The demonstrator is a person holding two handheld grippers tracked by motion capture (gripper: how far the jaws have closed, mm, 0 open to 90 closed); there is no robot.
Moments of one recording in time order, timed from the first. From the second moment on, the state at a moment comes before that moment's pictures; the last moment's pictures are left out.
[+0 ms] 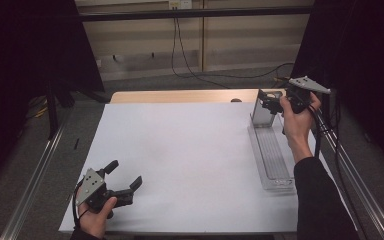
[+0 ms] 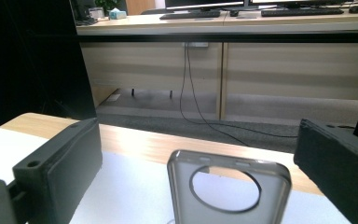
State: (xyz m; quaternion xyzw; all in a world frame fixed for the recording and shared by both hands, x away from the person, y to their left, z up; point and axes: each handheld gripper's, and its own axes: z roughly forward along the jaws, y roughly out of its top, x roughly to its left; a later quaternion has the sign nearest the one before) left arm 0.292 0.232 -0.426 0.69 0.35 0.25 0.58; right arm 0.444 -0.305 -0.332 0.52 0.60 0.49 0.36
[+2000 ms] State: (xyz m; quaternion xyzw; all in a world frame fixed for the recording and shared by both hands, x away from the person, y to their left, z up) left arm 0.291 0.231 -0.423 0.68 0.35 0.26 0.58; right arm 0.342 -0.290 -0.388 0.44 0.62 0.55 0.34
